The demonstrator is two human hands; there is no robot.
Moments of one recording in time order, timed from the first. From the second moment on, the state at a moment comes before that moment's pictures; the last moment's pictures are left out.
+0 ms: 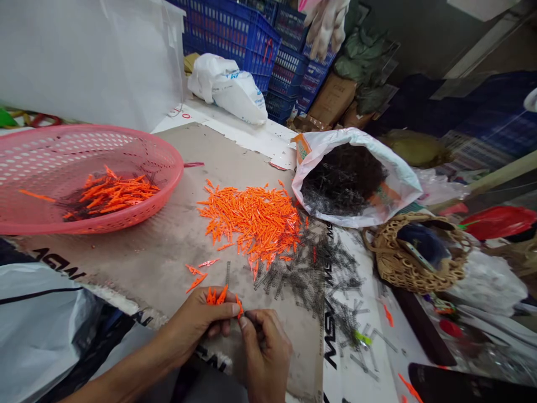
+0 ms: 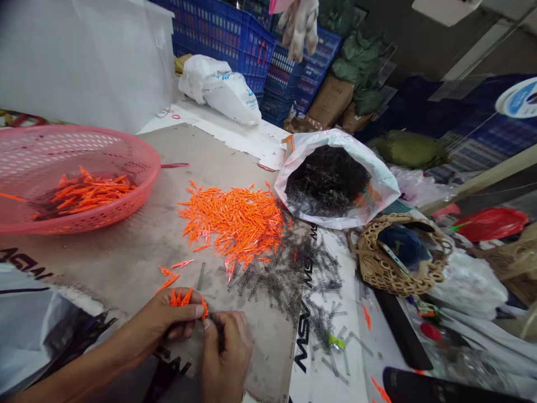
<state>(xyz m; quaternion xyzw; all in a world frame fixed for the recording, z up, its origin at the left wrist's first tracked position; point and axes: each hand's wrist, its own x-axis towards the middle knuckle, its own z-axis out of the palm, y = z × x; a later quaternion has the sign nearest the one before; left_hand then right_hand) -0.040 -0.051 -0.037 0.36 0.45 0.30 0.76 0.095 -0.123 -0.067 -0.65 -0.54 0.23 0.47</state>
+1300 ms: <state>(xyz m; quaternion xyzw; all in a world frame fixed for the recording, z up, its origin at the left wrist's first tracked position) -0.038 -0.058 -0.037 0.39 0.41 0.33 0.75 0.070 -0.128 -0.052 -0.66 -0.47 0.24 0.53</state>
